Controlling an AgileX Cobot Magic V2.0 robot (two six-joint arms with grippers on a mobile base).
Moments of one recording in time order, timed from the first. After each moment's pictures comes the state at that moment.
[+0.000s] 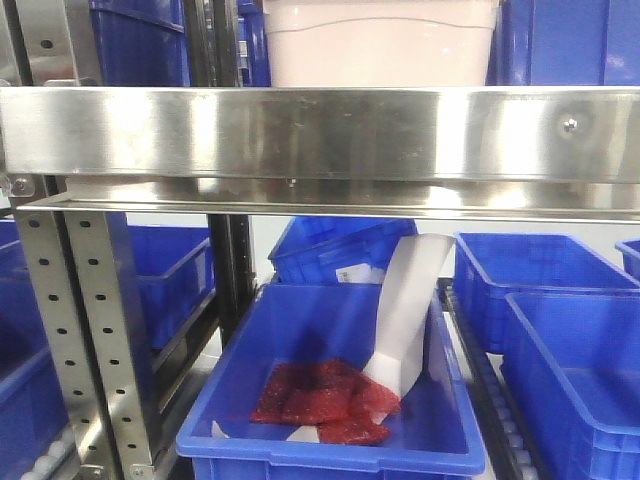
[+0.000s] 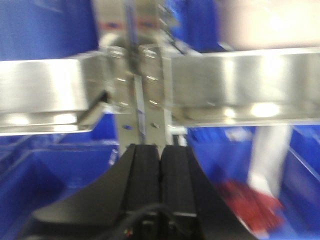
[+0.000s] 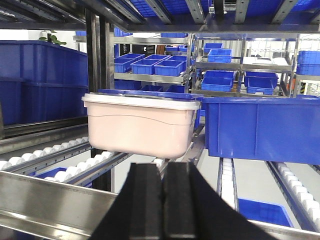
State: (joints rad) left arm -0.10 -0.01 0.02 -0.30 0.05 0.34; right arm -0.15 0.09 -0.39 1.01 0.35 -0.90
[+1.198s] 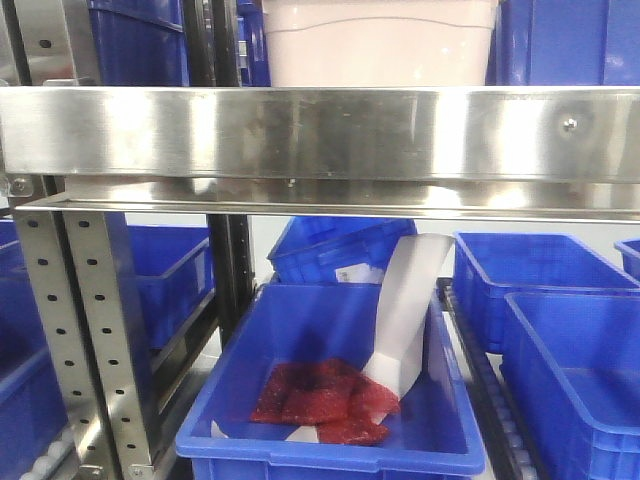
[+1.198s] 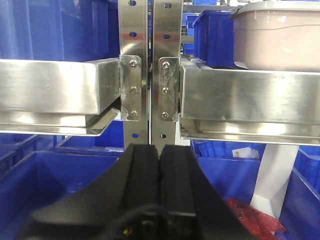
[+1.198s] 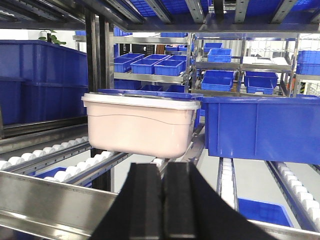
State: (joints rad) left arm -0.10 -0.01 0.03 -0.08 0.02 0.07; right arm -0.15 0.09 -0.39 1.01 0.35 -0.90
